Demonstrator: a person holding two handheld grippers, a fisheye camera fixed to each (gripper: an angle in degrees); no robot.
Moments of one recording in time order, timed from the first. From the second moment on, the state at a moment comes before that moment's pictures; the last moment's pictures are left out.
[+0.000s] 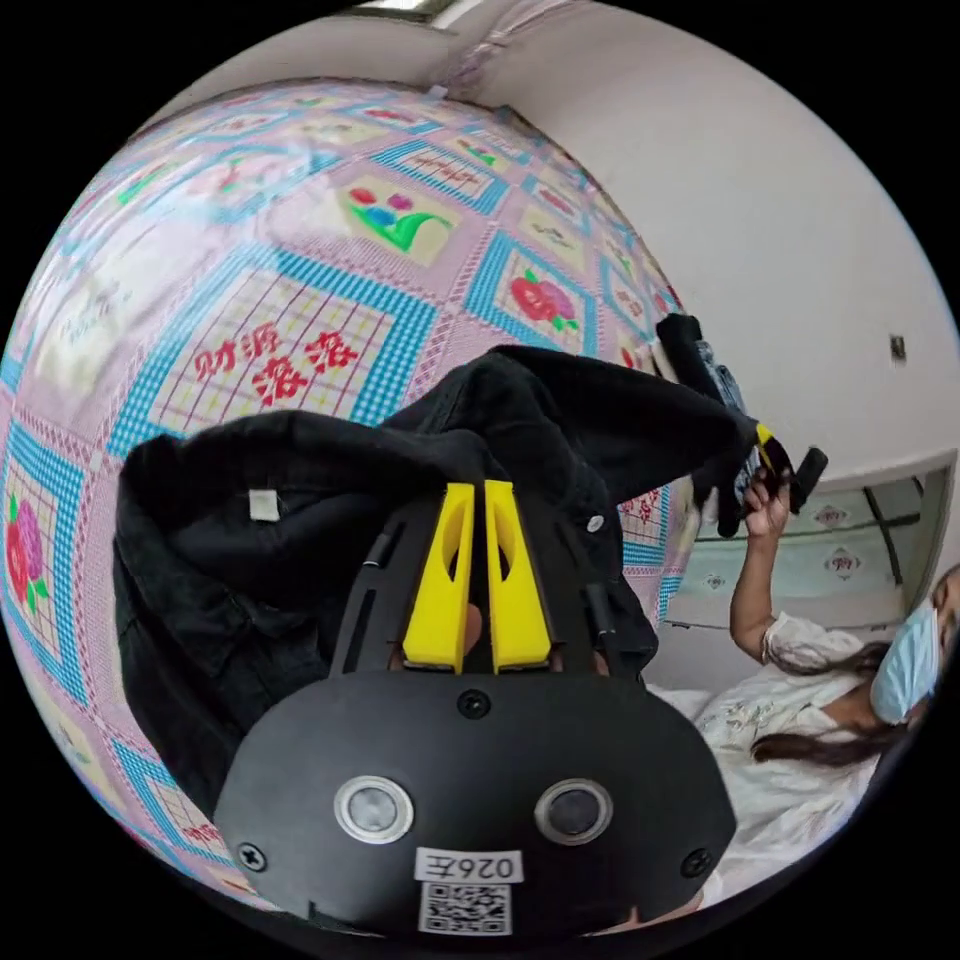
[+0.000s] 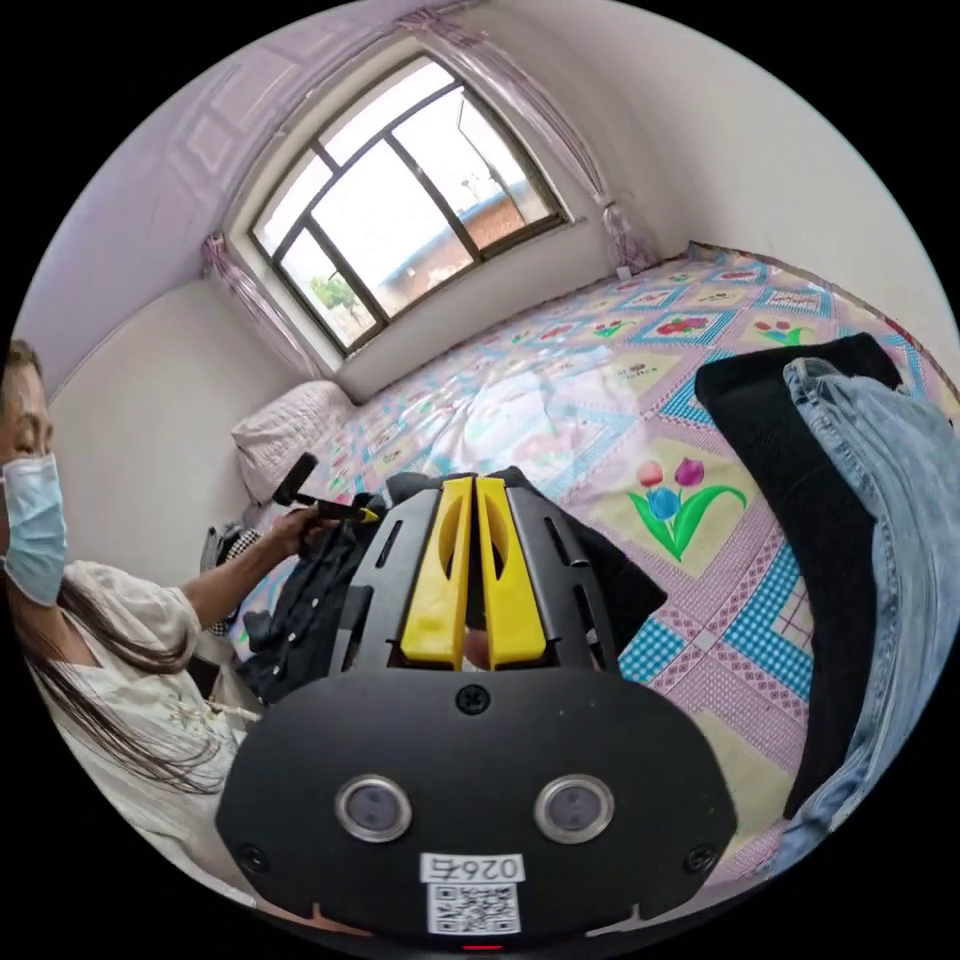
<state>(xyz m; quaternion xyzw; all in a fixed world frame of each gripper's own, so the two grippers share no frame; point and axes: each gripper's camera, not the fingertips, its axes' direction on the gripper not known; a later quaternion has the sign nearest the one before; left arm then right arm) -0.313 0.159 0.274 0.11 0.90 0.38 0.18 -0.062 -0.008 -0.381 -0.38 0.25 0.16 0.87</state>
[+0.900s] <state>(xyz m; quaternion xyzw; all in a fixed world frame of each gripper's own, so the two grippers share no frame) -0.226 0.049 0.294 -0.04 0.95 0.31 0.02 -0.359 0.256 -0.381 -0.56 0.36 0.15 0.74</state>
